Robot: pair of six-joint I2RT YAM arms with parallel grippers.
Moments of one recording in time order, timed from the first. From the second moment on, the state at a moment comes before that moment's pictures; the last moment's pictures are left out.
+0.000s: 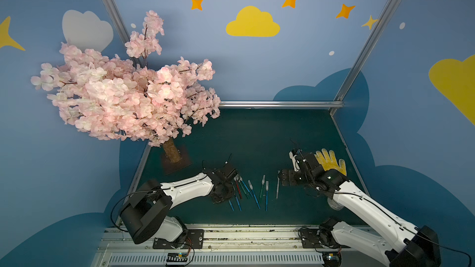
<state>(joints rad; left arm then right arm) -0.78 1.45 0.71 -0.62 0.11 -1.12 0.63 1.00 0.73 -0.69 0.06 0.42</state>
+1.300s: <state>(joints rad) -0.79 1.50 0.80 -0.70 0.07 -0.96 0.63 0.90 0.71 -0.63 0.04 0.45</state>
